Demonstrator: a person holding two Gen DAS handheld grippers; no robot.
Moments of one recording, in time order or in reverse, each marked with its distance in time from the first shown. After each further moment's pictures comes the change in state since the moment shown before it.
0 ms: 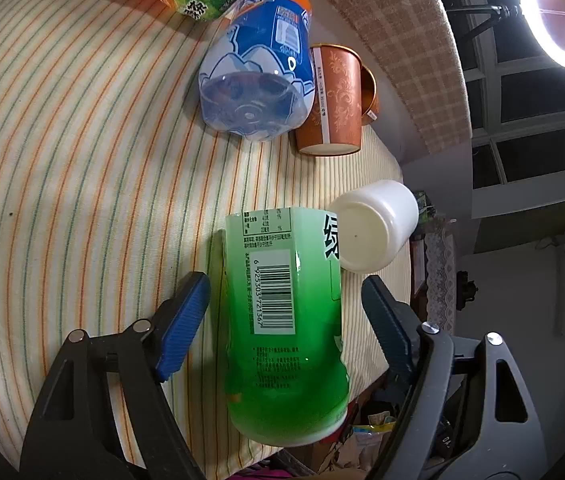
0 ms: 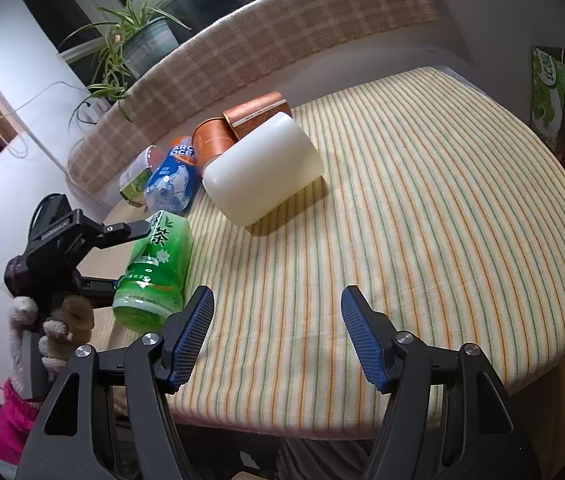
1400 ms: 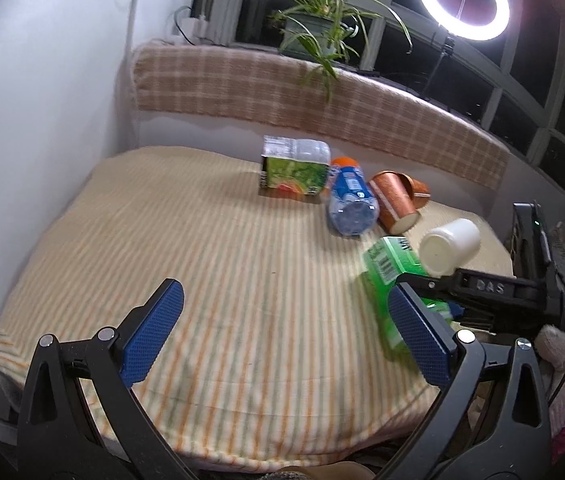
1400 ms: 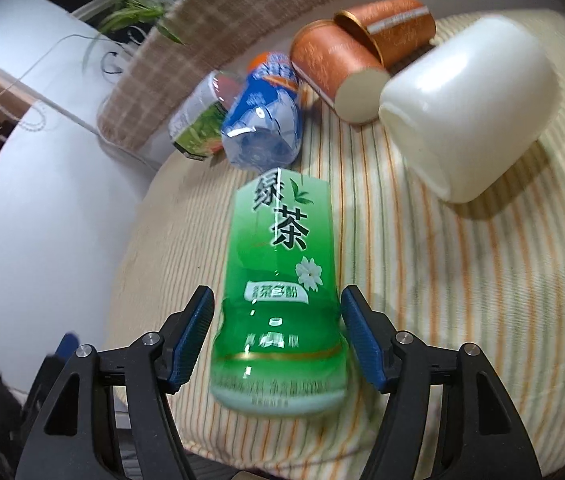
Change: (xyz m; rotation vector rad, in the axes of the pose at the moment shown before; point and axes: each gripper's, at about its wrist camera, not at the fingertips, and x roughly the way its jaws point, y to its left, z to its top) left arm -0.148 -0.015 -0.129 0.379 -0.636 0.500; right arm 0.101 0.092 0.015 0.014 0.228 0.214
